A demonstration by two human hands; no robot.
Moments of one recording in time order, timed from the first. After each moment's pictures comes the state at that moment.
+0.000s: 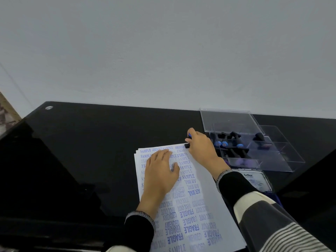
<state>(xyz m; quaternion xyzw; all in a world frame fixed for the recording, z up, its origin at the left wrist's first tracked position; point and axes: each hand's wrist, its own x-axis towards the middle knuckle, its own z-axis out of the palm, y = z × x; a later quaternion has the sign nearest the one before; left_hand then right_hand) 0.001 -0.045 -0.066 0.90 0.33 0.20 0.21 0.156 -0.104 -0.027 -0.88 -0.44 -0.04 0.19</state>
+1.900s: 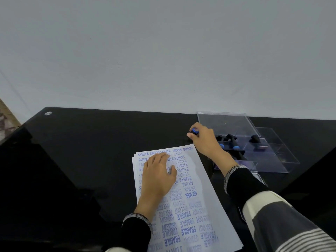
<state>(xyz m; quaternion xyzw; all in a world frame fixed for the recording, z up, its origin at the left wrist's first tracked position) 0.001 -0.045 -0.067 0.90 0.33 0.21 0.21 0.177 -0.111 0.003 -0.85 -0.37 0.06 0.36</state>
